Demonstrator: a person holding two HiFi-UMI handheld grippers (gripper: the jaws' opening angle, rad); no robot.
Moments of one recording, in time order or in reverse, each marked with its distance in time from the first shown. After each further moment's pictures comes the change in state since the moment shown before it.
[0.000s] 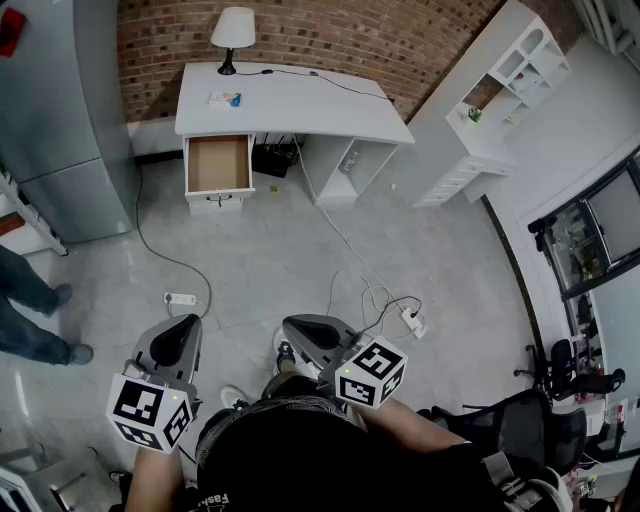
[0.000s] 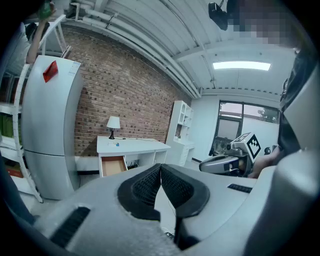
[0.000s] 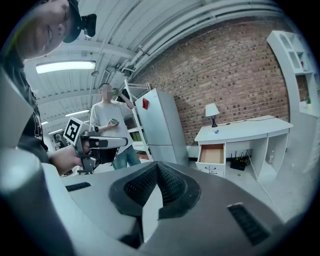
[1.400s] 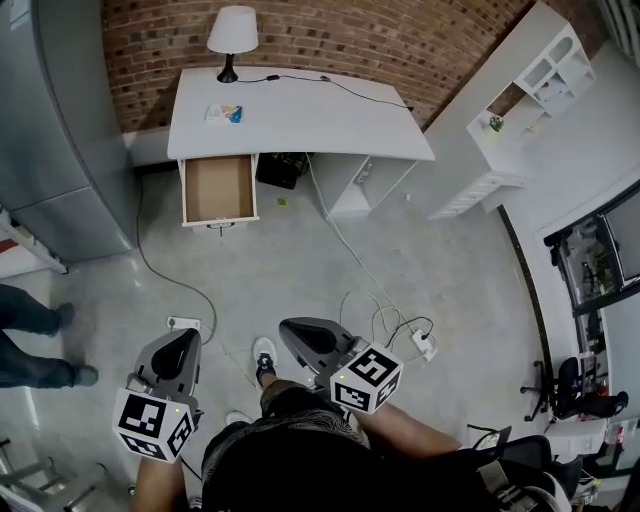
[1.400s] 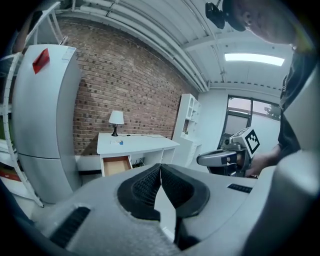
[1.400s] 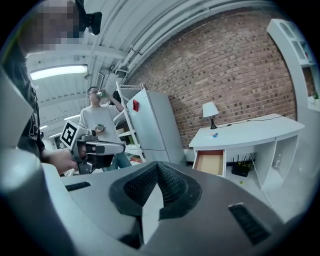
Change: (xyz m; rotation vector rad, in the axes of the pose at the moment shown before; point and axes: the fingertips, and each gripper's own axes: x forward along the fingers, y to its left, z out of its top) left arm 0.135 0.082 0.027 -0.016 0.065 0.047; right arm 0.094 -0.135 0.059 0.018 -0.001 0.029
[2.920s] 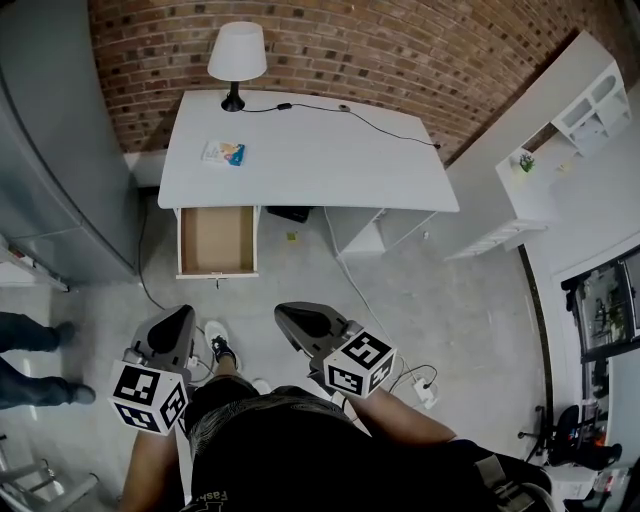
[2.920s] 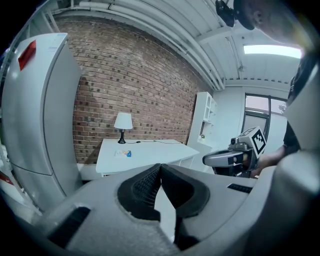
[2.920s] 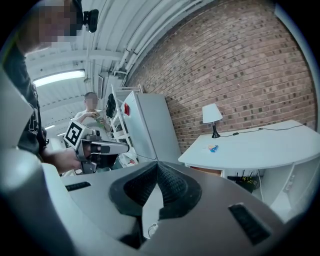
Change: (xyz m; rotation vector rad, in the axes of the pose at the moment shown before) left arm 0.206 0.102 0.088 -0.025 -0.014 0.123; right arm 0.110 -0.199 0.102 -0.040 0.002 0.105
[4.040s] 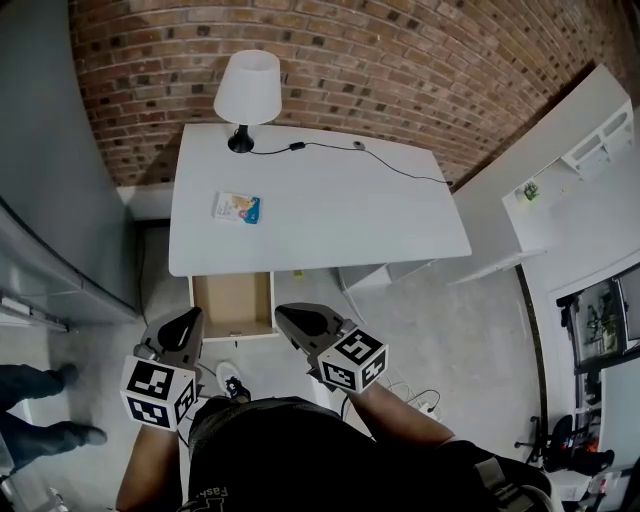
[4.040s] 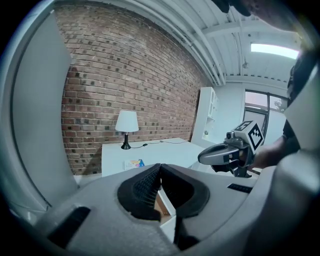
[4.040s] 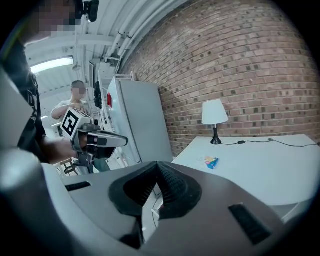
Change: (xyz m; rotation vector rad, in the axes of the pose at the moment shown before) left arm 0.134 0.158 0.072 0.048 0.059 -0.060; right arm 0.175 -0.113 0.078 -0.059 0.094 -0.055
